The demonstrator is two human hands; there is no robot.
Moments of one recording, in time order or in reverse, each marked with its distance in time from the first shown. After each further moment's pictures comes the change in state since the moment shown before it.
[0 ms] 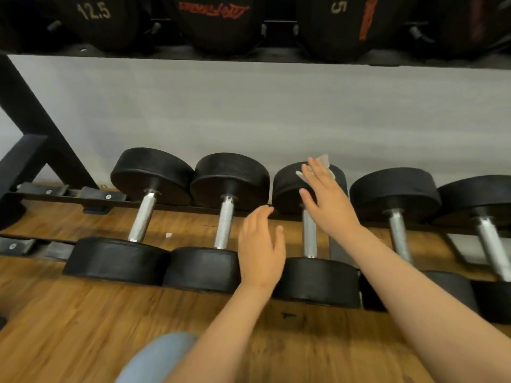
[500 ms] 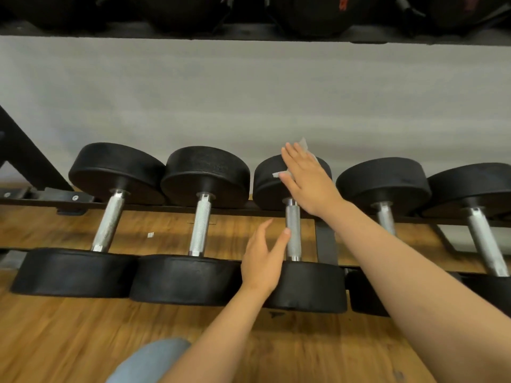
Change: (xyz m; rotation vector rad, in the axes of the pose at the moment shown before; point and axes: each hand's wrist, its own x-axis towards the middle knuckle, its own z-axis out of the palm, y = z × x) left_hand -0.003 -0.003 0.051 -0.297 -0.343 -0.359; right_hand 0.038 0.032 0.010 -0.070 -0.162 -0.052
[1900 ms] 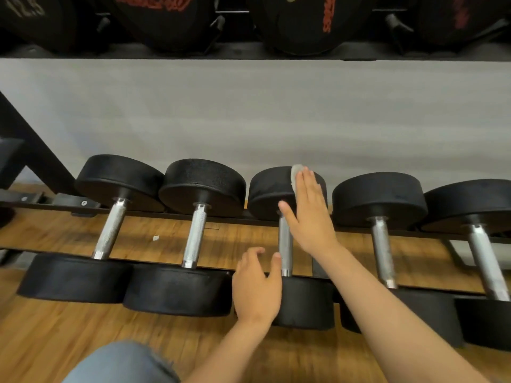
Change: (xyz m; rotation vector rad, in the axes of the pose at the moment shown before) left_hand -0.028 0.019 0.017 0.240 0.229 -0.092; right_hand -0.039 0.005 0.016 0.133 0.111 0.155
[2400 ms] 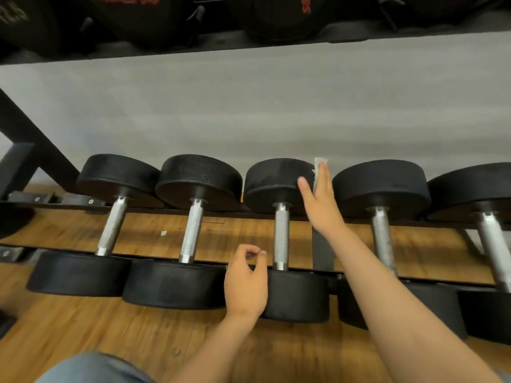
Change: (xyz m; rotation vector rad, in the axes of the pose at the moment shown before) left_hand -0.003 0.001 0.000 -0.172 0.034 -0.096; right_hand 0.015 0.039 0.000 0.597 -0.024 0.296
